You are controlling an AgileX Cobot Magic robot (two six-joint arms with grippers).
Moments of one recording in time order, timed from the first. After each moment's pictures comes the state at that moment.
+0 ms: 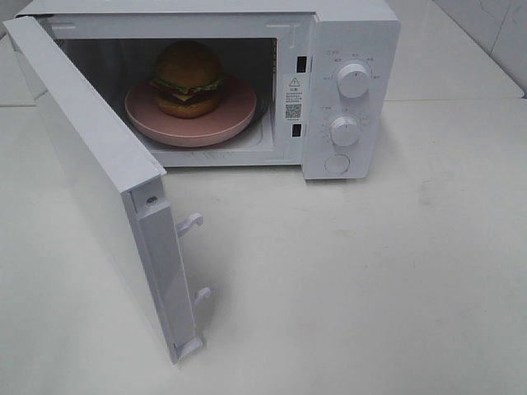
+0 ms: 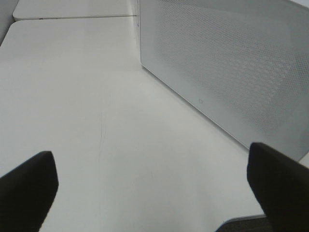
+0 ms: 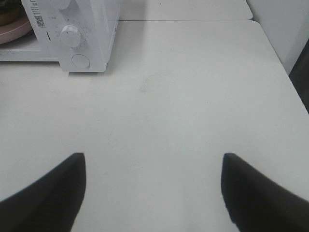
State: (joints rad) left arm -0.01 0.00 -0.52 -0.14 1.08 0.09; right arm 0.00 0.00 -0.50 0.01 1.00 0.07
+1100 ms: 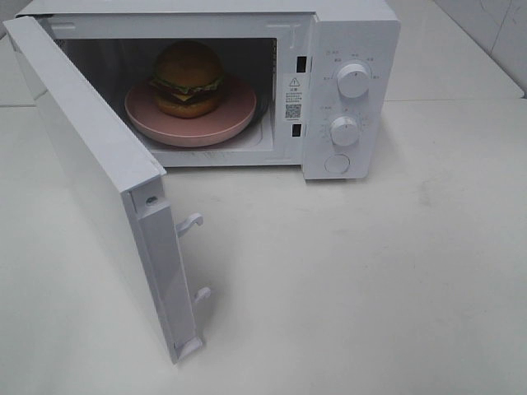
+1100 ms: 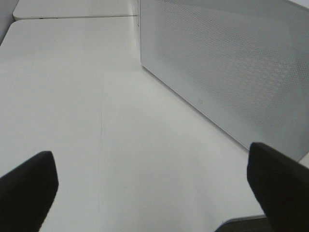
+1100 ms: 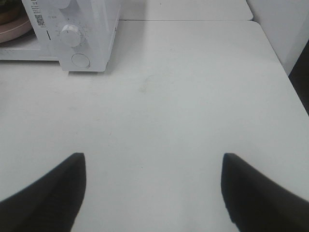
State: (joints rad) left arm -0.01 0.00 -0.52 -0.14 1.08 0.08; right arm 0.00 0.00 -0.50 0.01 1.00 0.06
